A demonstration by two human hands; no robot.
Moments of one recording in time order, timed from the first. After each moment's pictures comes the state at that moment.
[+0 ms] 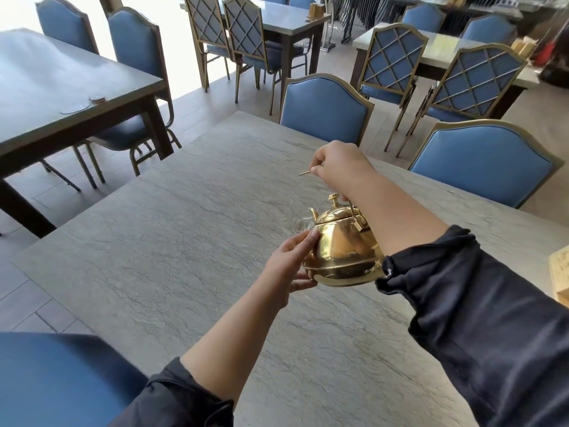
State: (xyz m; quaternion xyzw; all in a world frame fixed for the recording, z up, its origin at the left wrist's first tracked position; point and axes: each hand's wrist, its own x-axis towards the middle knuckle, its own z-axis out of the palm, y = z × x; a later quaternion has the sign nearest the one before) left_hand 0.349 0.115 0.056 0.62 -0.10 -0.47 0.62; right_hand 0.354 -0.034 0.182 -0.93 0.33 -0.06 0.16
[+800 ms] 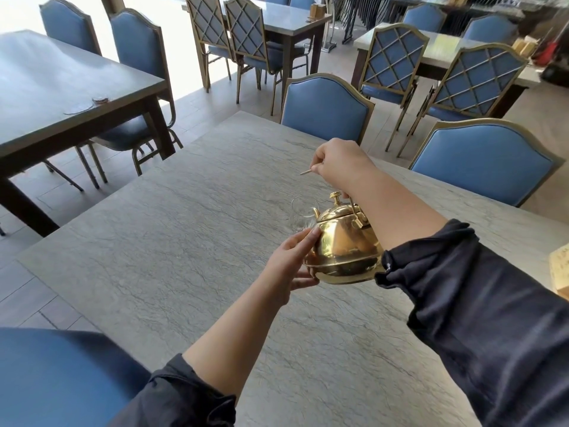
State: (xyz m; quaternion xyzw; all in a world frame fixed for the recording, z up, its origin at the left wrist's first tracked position) left_hand 0.347 0.119 0.059 0.62 -0.11 -0.48 0.61; right_hand 0.353 -0.034 0.181 -0.93 0.32 -0.07 0.15
